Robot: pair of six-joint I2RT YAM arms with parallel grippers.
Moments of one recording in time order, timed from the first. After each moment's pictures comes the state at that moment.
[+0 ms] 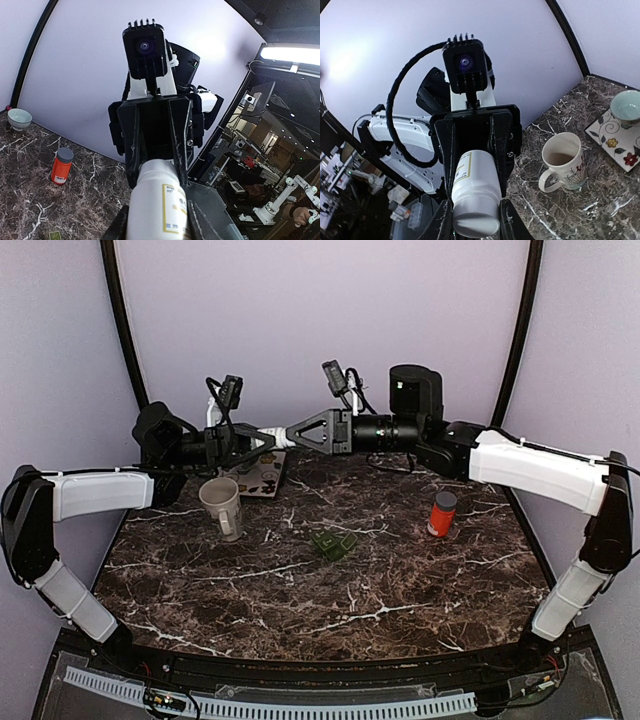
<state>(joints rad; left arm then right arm) -0.47 1.53 0.98 0.95 1.16 -0.88 0.86 1.64 1.44 0.09 -0.60 0.60</state>
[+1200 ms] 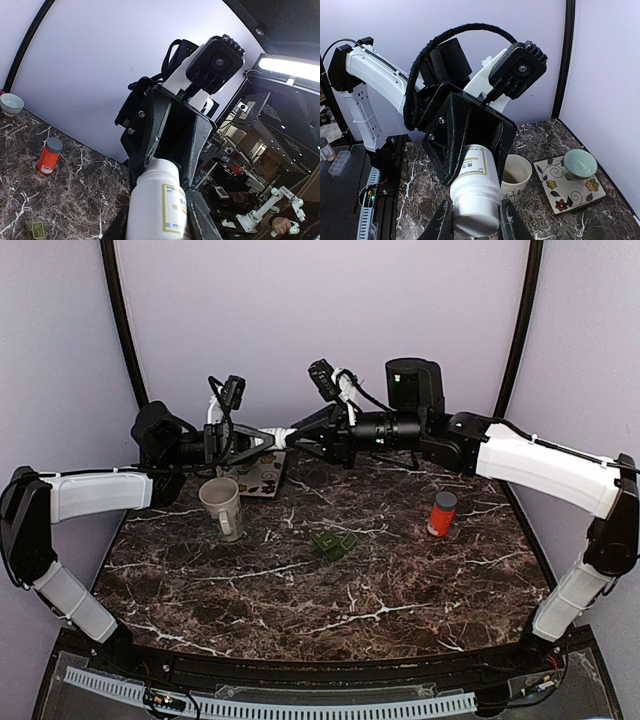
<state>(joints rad) -0.48 1.52 0.98 0.95 1.17 -1.00 0.91 1.61 1.51 -0.09 -0.49 -0.06</state>
